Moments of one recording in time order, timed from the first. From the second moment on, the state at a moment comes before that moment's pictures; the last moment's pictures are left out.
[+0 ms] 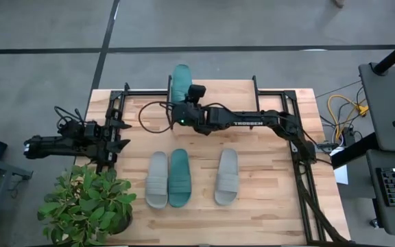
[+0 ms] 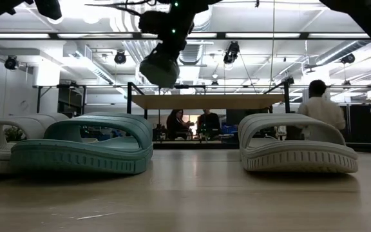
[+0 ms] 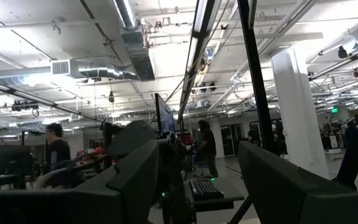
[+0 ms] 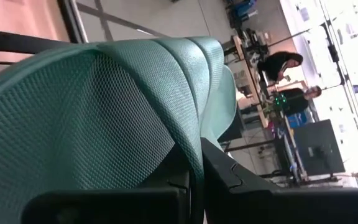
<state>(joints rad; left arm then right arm) 0.00 0.19 0.25 0.41 0.07 0.09 -0.09 2.17 2.02 -0.52 1.00 -0.48</state>
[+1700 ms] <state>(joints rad) 0.00 0.18 0.25 0.41 0.07 0.12 -0.08 2.24 1.99 -0.46 1.06 -0.60</state>
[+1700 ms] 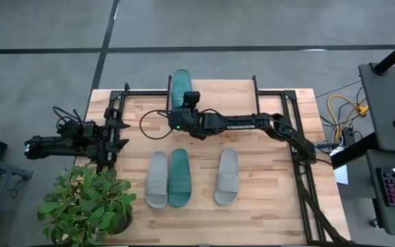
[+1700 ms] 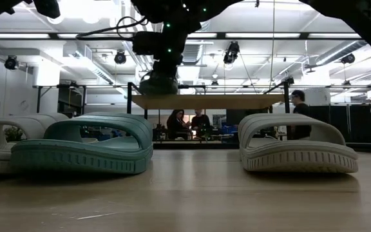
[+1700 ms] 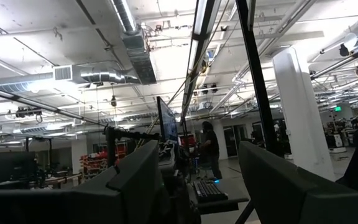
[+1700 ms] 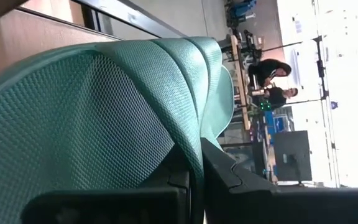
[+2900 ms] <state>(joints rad) 0.00 0.18 0.25 0.41 0.07 0.12 -0.09 2.24 1.99 -0.43 1.04 -0.58</state>
